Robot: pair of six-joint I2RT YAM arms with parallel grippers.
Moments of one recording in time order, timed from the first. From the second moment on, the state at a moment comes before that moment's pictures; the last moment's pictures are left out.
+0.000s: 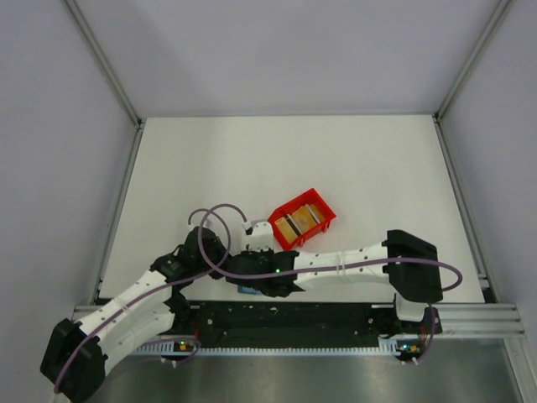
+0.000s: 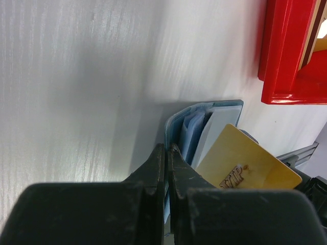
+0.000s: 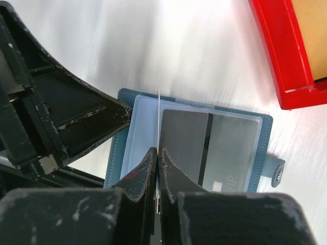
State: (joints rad) left arm -0.57 0.77 0.30 -0.38 0.13 -1.07; right arm 1.45 1.76 1.23 -0.50 0.66 1.08
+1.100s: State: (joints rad) left arm -0.57 0.77 0.22 -0.32 0.09 -1.08; right arm 1.32 1.37 0.73 -0.25 0.45 0.94
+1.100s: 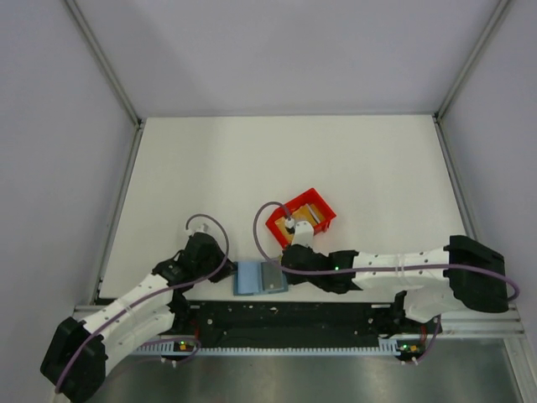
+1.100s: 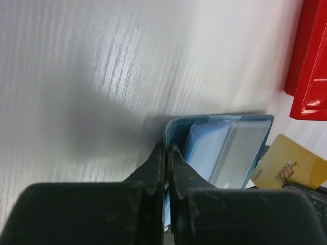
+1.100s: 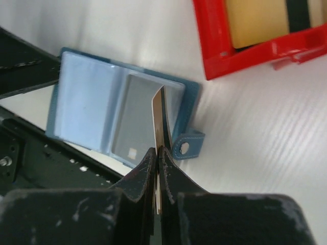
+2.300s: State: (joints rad) left arm -0.58 0.78 0.19 -0.24 0.07 -1.09; right arm 1.09 1.50 0.46 0.50 -0.03 1.00
